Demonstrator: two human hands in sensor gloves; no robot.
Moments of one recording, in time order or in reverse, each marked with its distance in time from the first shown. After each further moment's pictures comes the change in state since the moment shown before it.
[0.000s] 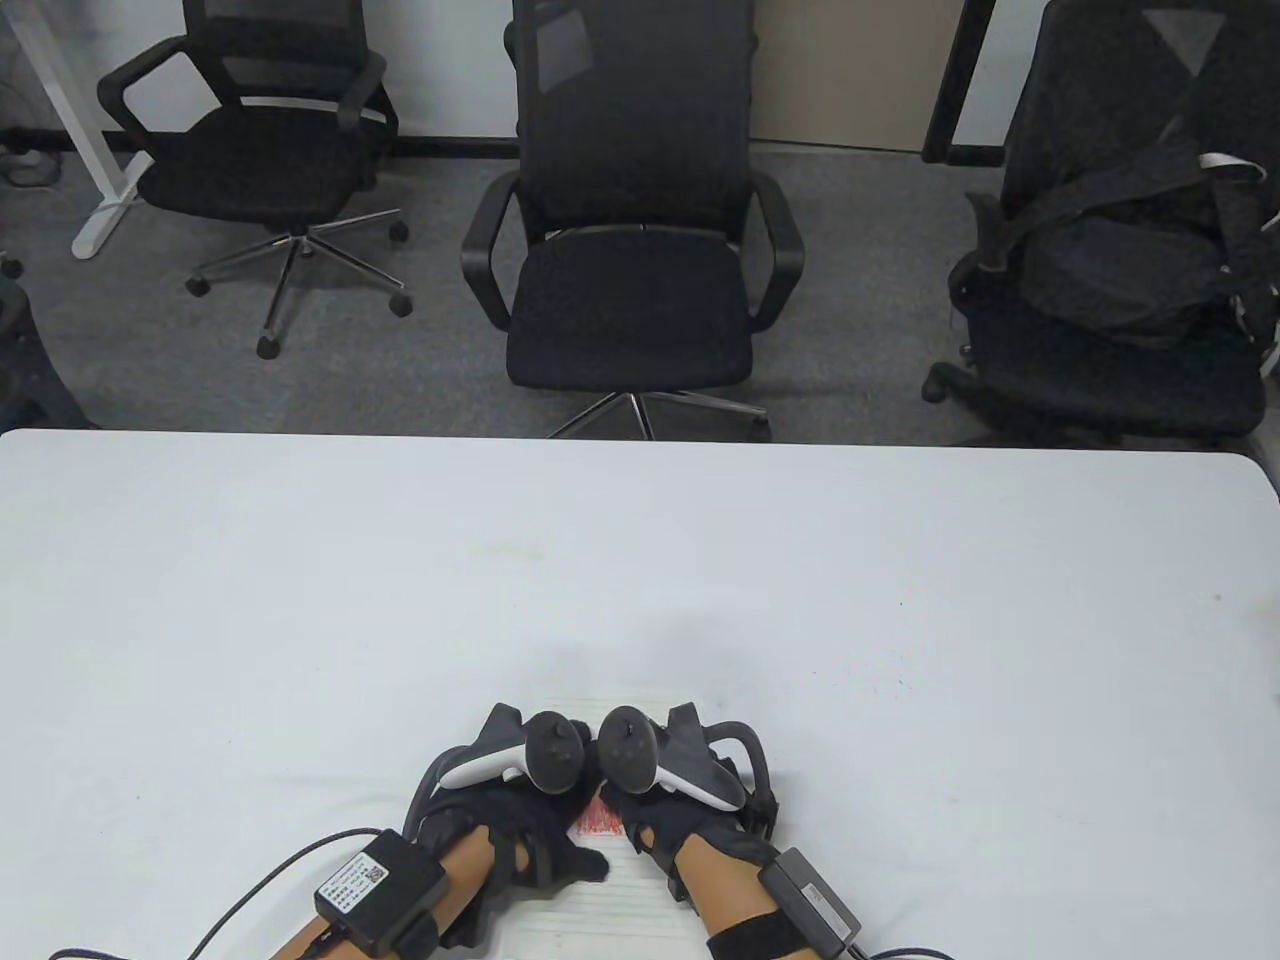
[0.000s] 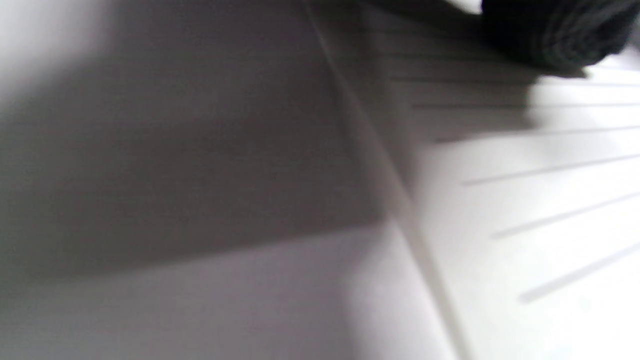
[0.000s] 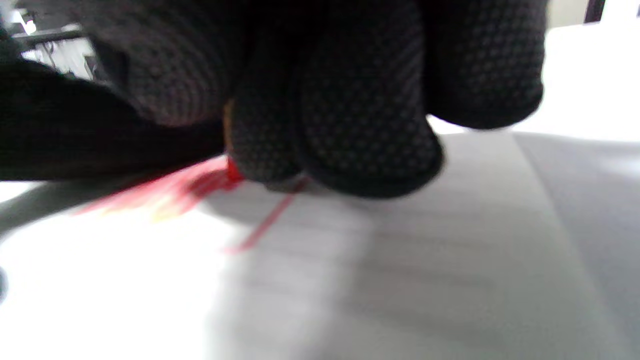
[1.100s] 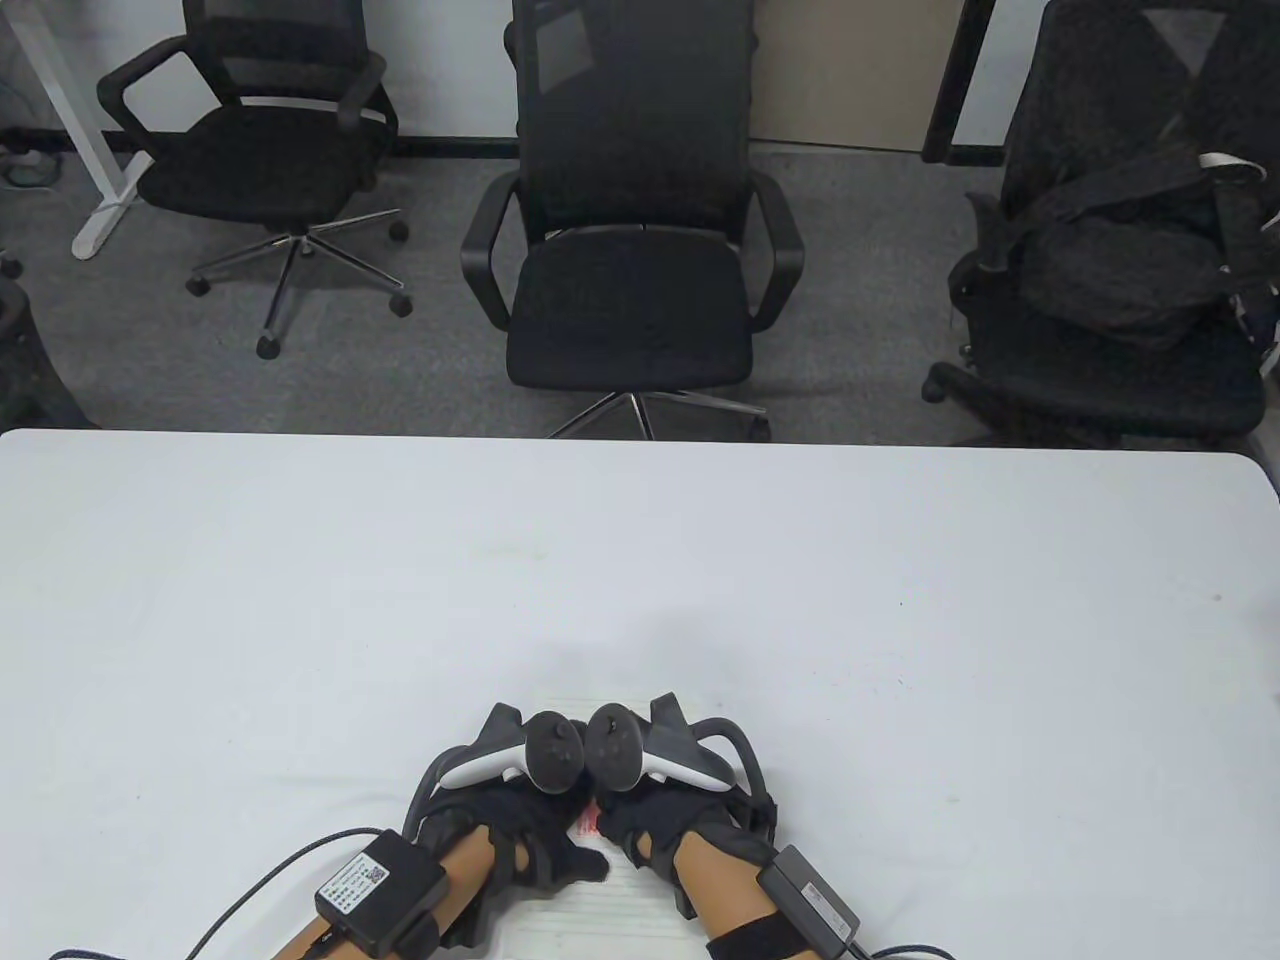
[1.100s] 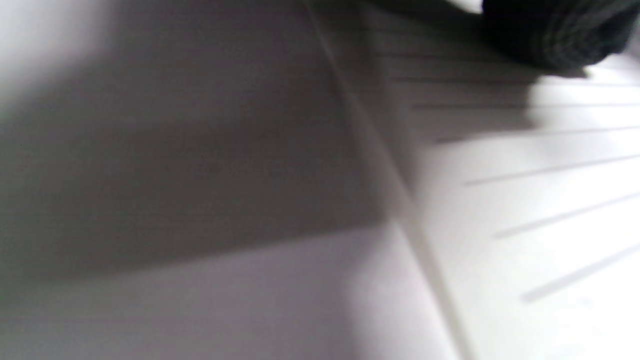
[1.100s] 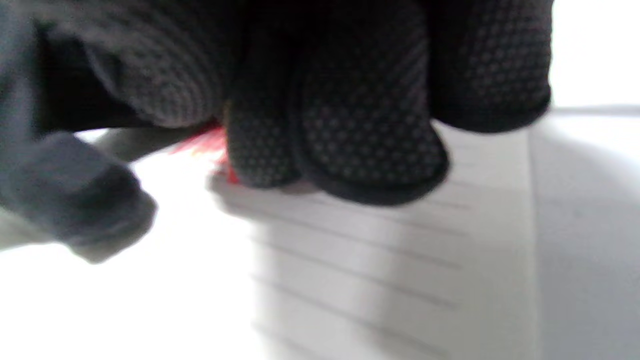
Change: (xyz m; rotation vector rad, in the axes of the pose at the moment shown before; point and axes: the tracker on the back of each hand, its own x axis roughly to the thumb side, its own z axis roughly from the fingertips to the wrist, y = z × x) left_hand 0.000 0.000 0.000 0.001 0.000 0.000; right_hand 0.008 -0.002 0.000 0.290 -0.077 -0.039
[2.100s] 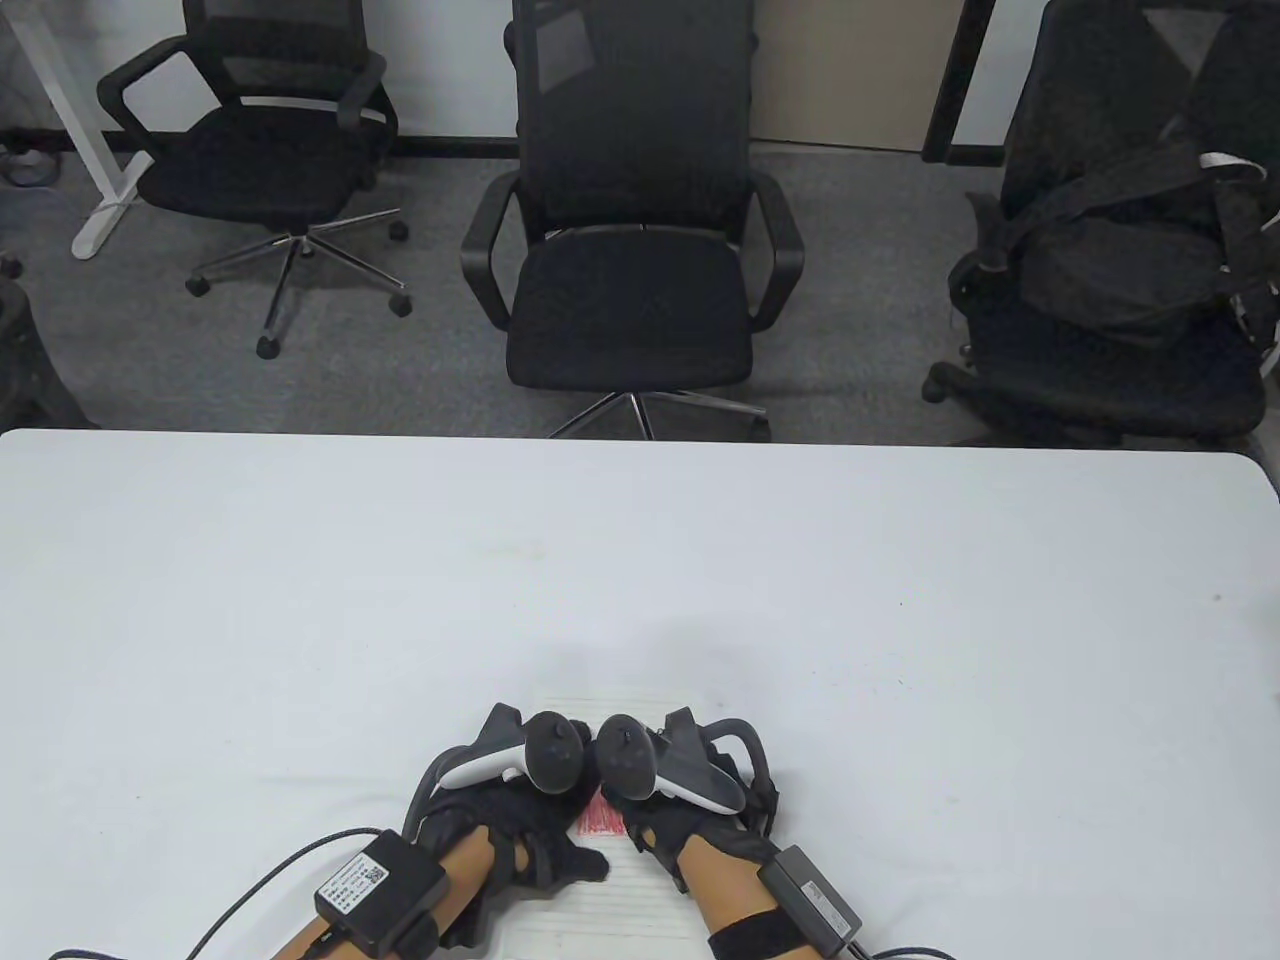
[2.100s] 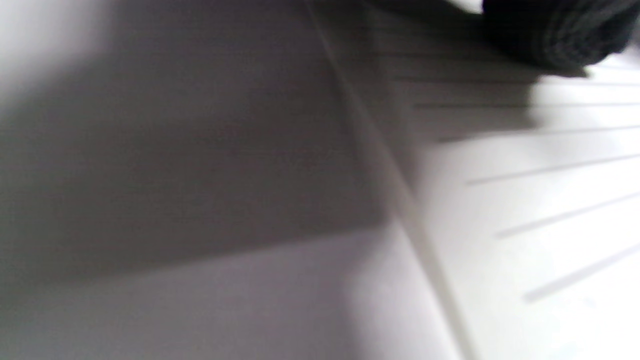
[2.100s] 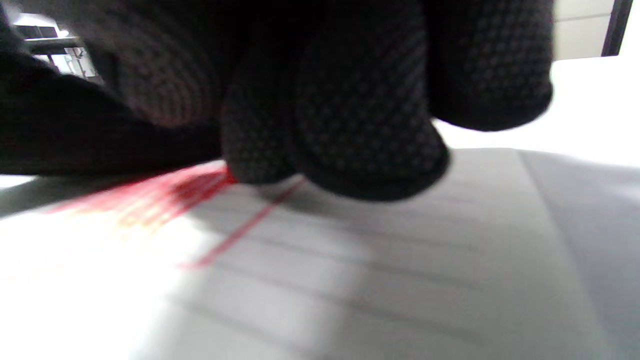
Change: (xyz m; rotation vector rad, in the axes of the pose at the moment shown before) left_hand 0.000 0.000 0.000 0.001 -0.001 -0.001; right_hand -0.009 -0.002 0.000 -0.234 0.011 0.038
